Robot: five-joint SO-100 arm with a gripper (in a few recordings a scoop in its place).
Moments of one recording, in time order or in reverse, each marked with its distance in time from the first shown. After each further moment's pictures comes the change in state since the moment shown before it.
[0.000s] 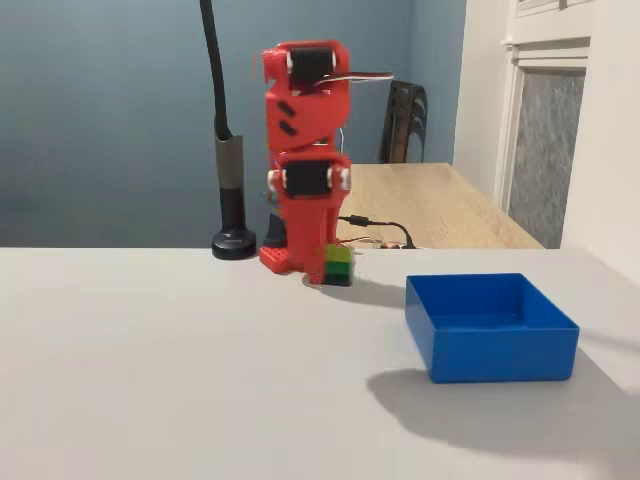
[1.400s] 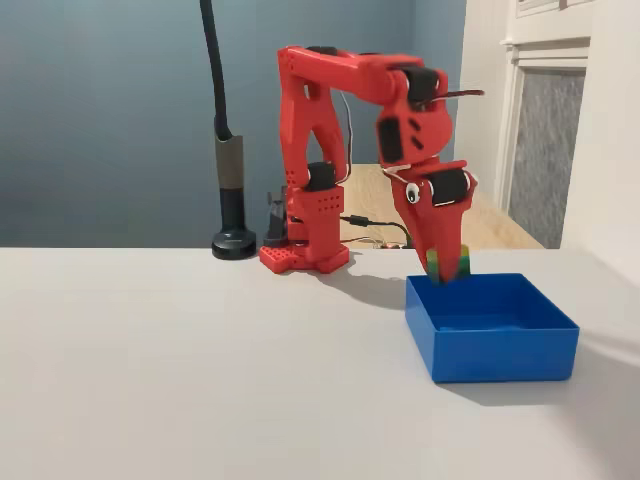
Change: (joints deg) arm -24.7 -0.5 7.6 -8.9 -6.3
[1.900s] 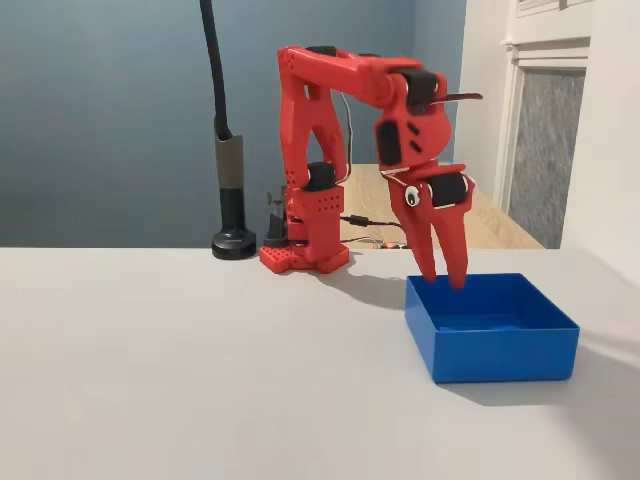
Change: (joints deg) arm 0.1 0.0 1.8 -0.3 -1.7
